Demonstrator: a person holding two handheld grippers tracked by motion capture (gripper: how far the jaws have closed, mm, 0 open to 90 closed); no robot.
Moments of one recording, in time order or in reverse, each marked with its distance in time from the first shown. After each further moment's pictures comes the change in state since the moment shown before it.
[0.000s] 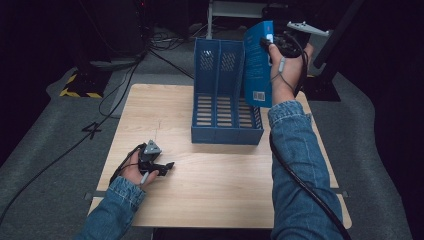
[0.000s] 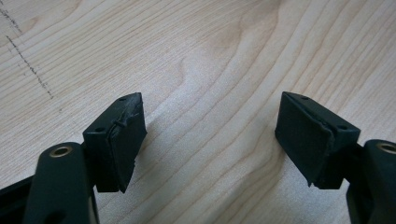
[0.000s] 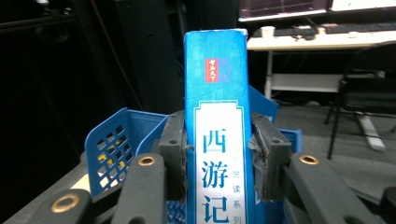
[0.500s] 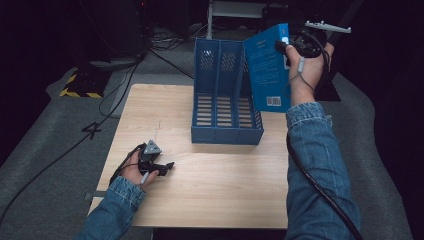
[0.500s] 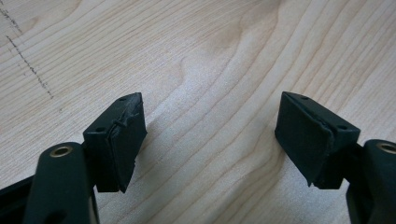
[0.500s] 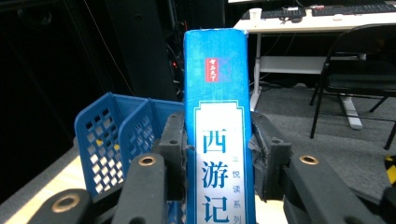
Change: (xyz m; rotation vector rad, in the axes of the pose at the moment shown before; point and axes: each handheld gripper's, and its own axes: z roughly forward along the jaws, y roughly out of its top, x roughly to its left) left arm 0.000 0.000 0.000 0.001 -0.002 0.002; right arm -0.020 0.017 -0.036 0.076 -0.030 0.007
